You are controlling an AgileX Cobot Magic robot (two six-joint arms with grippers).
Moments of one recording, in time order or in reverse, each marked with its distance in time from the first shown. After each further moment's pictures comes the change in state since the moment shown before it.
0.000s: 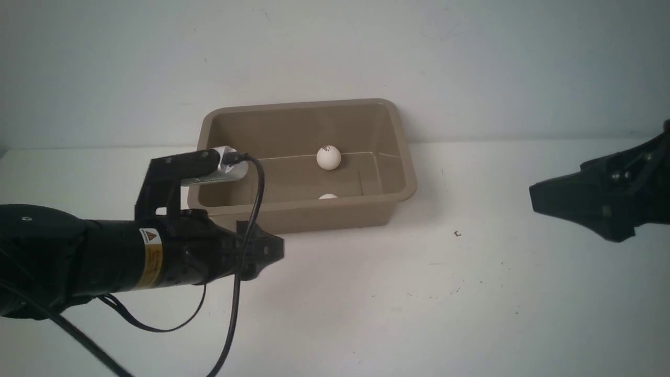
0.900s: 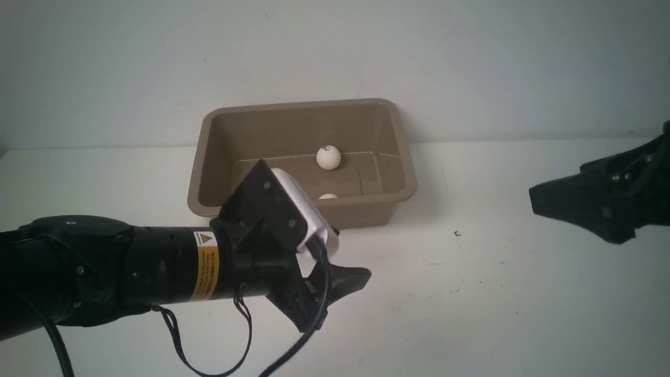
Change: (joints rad) right arm 0.000 0.000 0.000 -0.002 0.010 0.000; left arm -0.168 0.029 -0.018 -0.265 -0.120 0.729
